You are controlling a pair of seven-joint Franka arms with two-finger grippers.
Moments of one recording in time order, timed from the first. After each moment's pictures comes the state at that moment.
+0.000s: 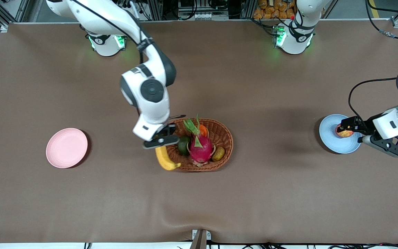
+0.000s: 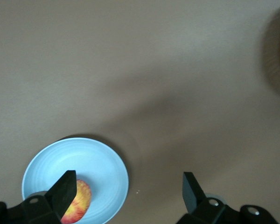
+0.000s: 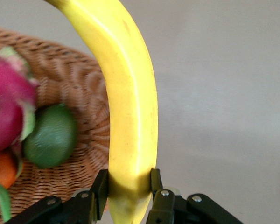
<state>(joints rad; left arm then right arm) 0.70 0.34 -0.68 -1.75 0.02 1.97 0.43 0.60 0.52 -0.07 -1.56 -0.13 2.08 0.40</state>
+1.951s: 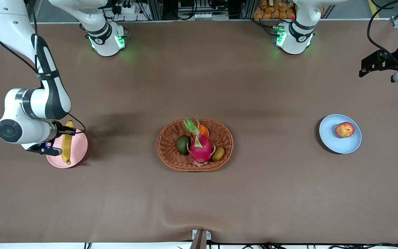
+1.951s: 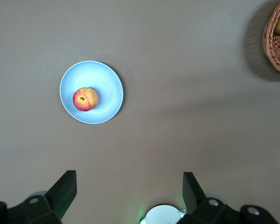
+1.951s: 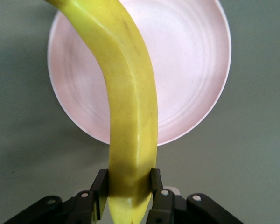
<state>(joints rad) 0.00 -0.08 0.00 -1.64 0.00 1.47 0.19 0.00 0.43 -0.08 -1.88 -0.12 1.96 0.19</state>
